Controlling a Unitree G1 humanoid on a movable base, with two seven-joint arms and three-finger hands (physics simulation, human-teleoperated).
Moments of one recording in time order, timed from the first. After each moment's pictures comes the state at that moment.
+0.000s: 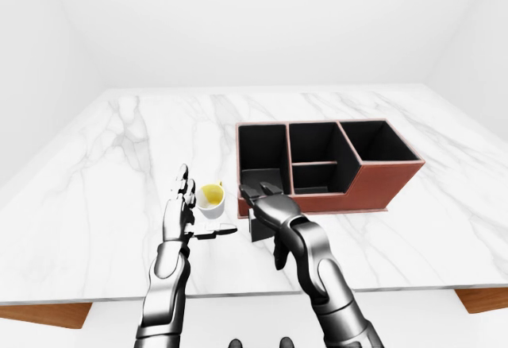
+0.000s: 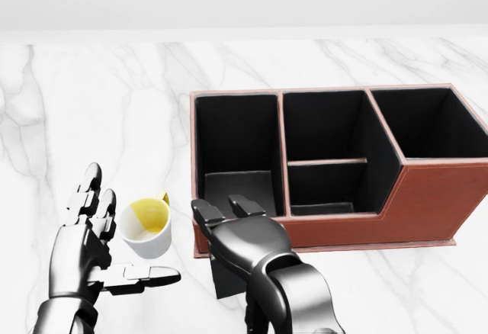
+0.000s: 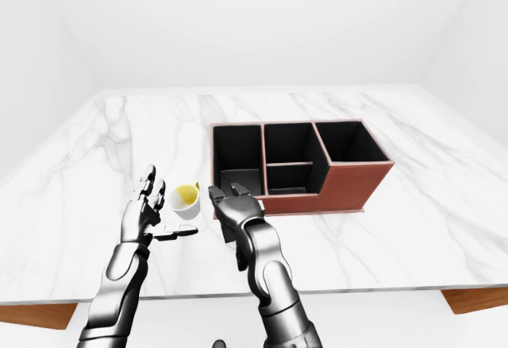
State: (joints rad) left arm -0.01 0.03 0.07 -0.01 -0.10 0.02 -0.04; right arm -0.18 0.14 0.30 -0.06 -1.40 0.09 0.70
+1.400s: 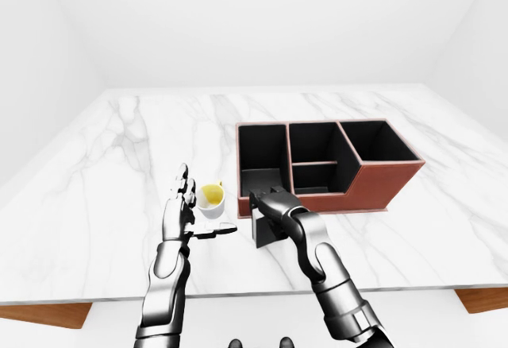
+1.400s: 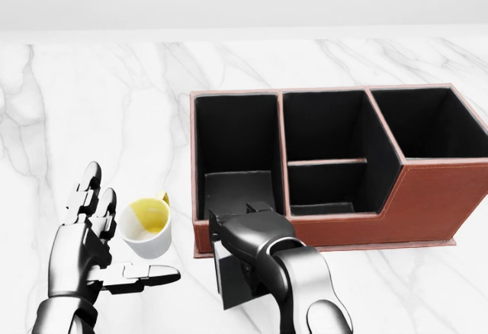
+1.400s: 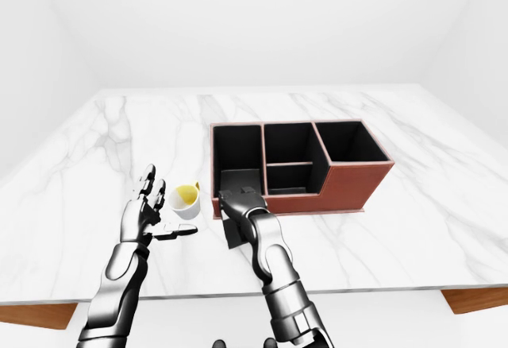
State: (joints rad) left arm -0.01 0.03 0.07 -0.02 -0.11 0.03 -0.05; right arm -0.30 0.10 0.23 0.14 -1.37 0.09 0.70
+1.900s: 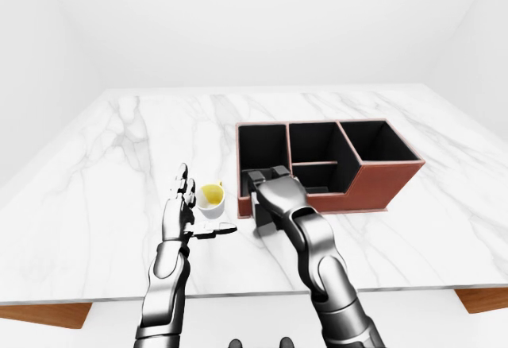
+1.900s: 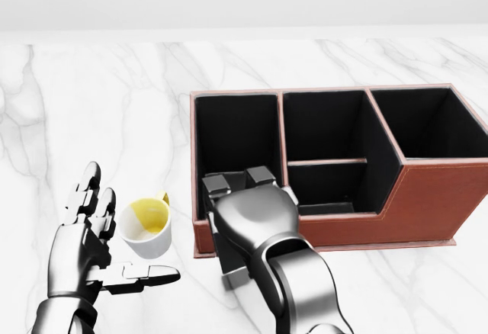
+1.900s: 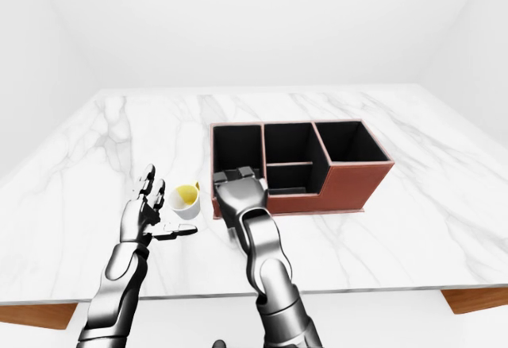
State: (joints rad) left arm -0.01 0.03 0.08 -0.02 -0.11 0.03 -0.04; right arm -0.22 0.15 0.29 -0.16 -1.56 0.09 0.70
